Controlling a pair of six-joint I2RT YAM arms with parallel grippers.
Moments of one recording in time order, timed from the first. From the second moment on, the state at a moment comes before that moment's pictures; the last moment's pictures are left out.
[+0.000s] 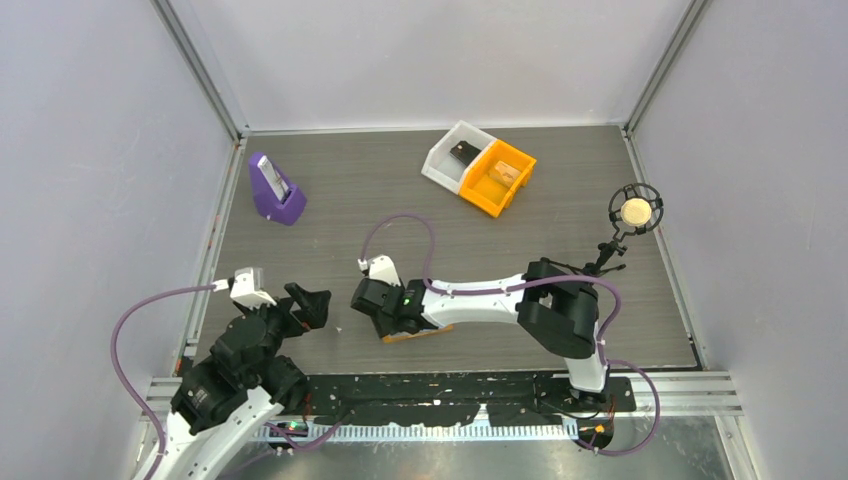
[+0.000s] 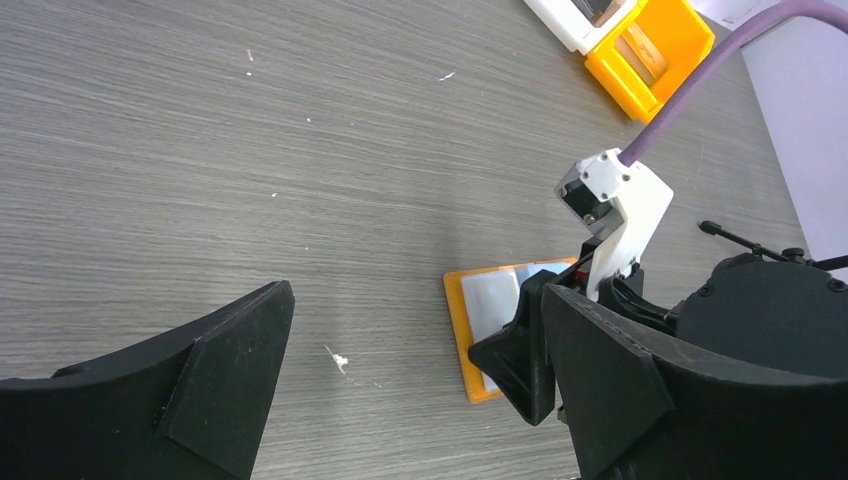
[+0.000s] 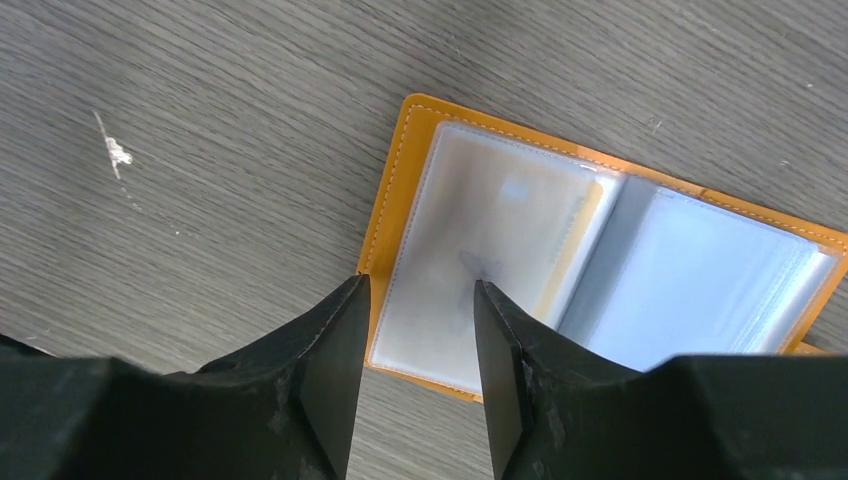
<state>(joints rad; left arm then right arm) -0.68 0.03 0.54 -0.84 -0.46 -0.66 1.27 1.95 1.33 -0.45 0.36 0.71</state>
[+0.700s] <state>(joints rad) -0.68 0.02 0.54 -0.84 -0.48 -0.68 1.27 1.94 1.29 -0.37 0.34 0.71</state>
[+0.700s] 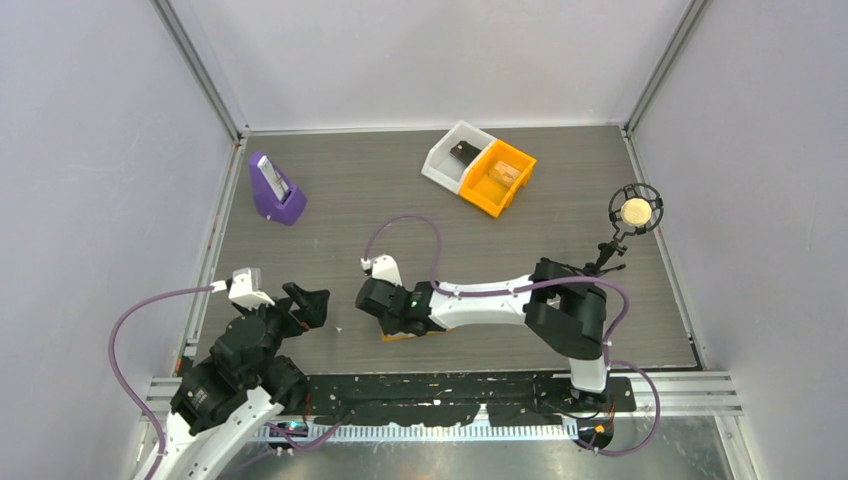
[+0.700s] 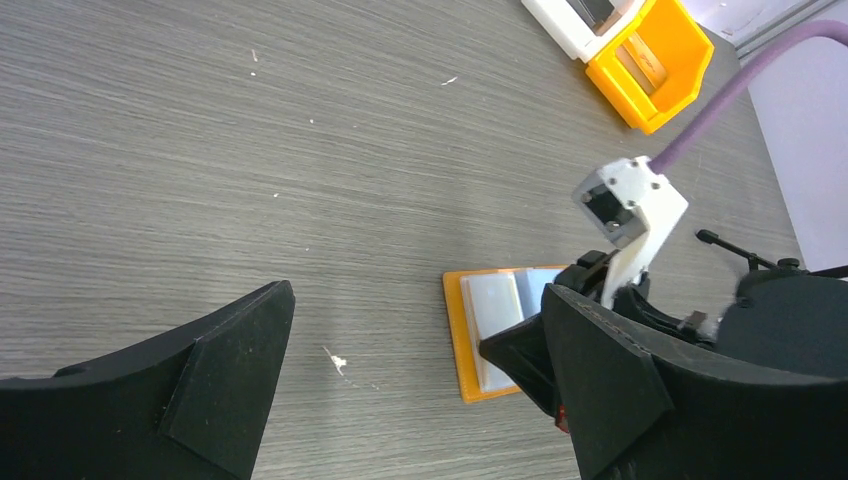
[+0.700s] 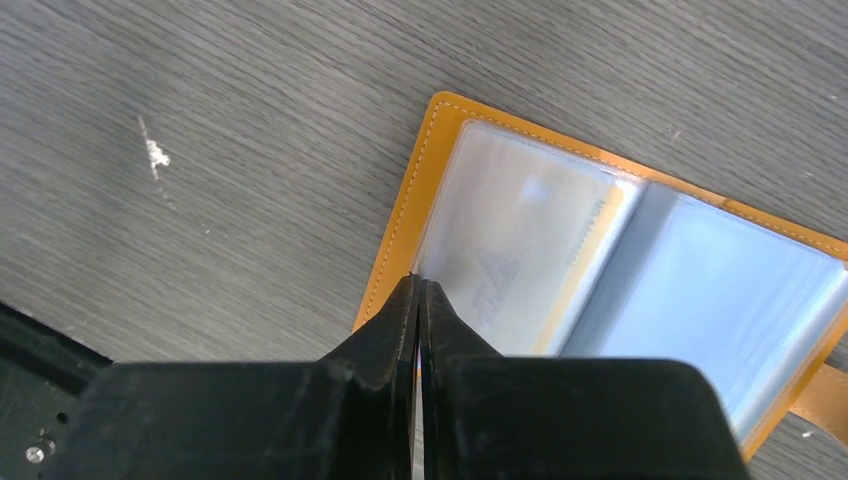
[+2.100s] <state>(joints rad) -0.68 0.48 0.38 -0.58 -0.12 -0.85 1.00 1.39 0.80 -0.07 0.07 0.70</state>
